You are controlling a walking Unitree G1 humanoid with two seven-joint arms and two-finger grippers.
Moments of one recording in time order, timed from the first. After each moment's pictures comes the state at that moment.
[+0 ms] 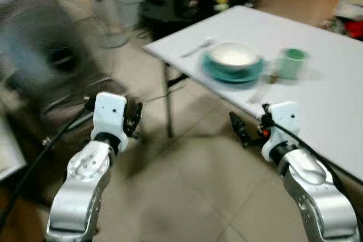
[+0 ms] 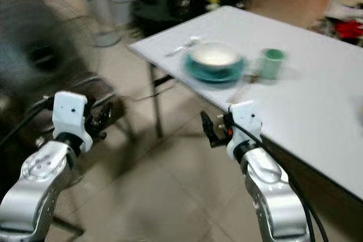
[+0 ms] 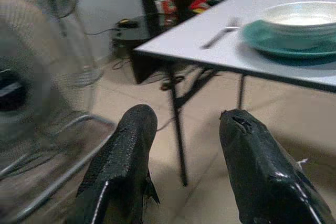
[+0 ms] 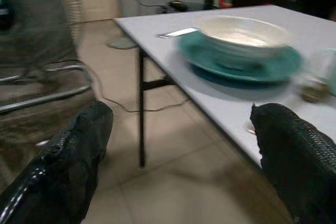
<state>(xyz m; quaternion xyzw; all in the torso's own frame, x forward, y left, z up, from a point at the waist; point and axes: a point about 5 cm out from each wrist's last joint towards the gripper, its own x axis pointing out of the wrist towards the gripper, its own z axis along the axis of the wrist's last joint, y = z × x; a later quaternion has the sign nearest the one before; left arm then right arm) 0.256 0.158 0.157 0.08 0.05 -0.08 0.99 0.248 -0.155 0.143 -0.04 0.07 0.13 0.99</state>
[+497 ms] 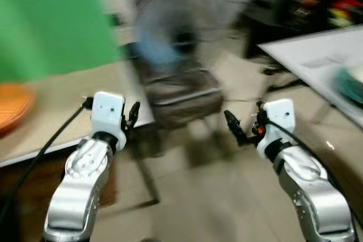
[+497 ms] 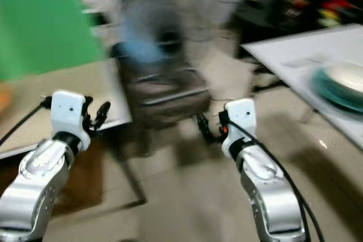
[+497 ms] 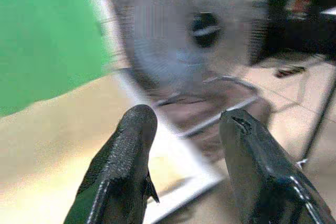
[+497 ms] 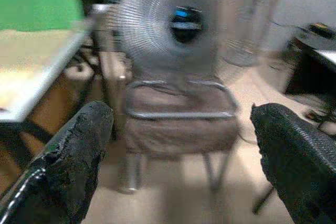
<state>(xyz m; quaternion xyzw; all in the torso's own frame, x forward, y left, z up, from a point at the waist) 0.258 0.164 0.158 0.09 0.05 -0.07 0.99 0.253 -0.148 0.143 -0.03 0.07 0.14 0.99</state>
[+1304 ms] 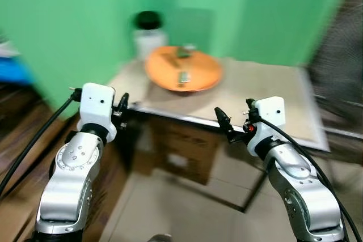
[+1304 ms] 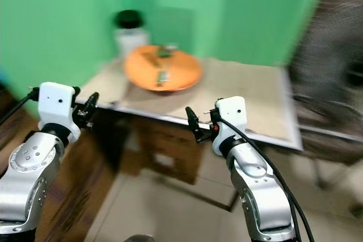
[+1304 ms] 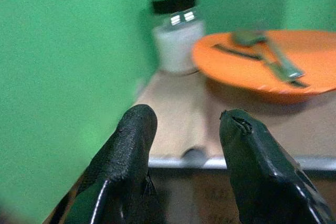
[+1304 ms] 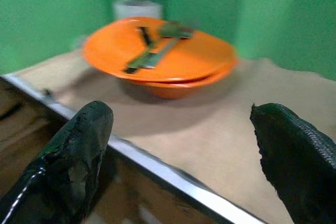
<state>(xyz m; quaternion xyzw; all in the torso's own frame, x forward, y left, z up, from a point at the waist) 0.264 0.178 0.166 0.11 0.03 -0.04 0.99 0.256 -0.134 0.146 -0.01 0.06 0.16 0.99</state>
